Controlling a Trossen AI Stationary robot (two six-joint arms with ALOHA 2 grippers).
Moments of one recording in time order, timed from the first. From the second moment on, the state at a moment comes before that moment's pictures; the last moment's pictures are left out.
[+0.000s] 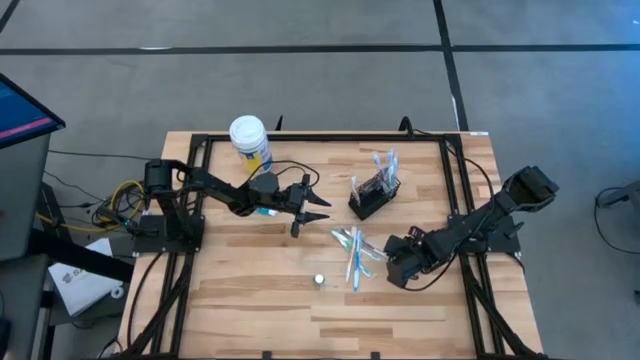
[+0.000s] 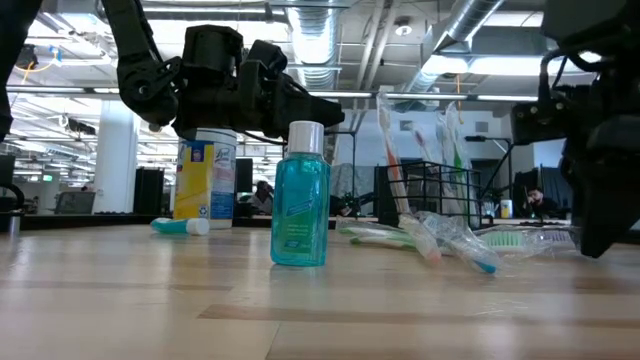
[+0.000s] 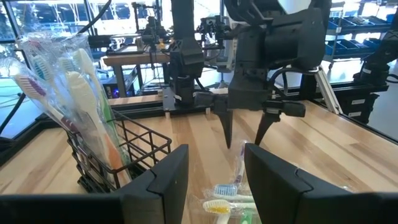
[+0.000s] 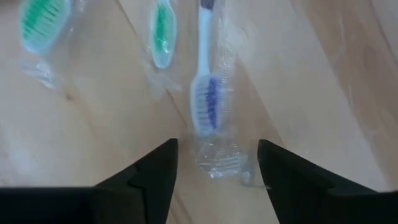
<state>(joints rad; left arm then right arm) 0.20 1.79 0.61 1.14 0.35 0.07 0.51 1.51 0.68 -0.59 0.26 0.97</state>
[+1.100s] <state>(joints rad) 0.20 1.79 0.61 1.14 0.35 0.07 0.48 1.51 0.81 -0.74 0.23 0.81</state>
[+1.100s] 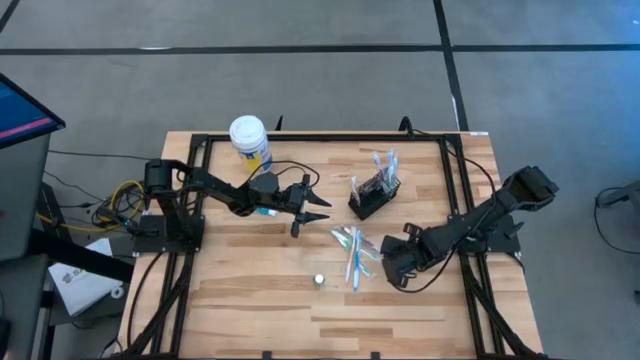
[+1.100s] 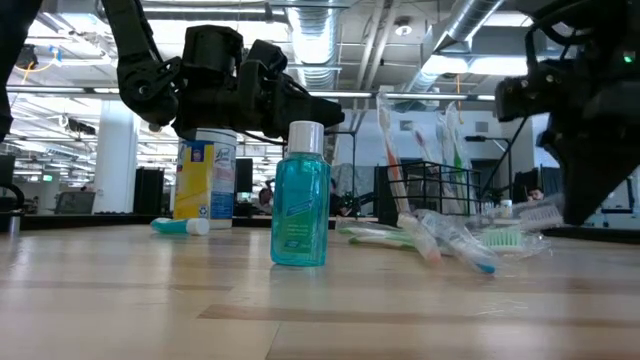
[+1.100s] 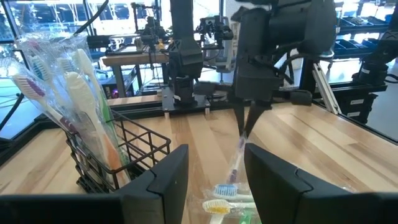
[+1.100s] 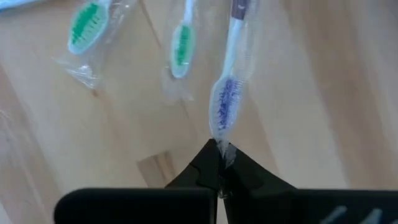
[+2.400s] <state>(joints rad) -0.01 1.66 0.65 1.12 0.26 0.10 0.34 1.51 1.43 -1.25 0.28 0.46</state>
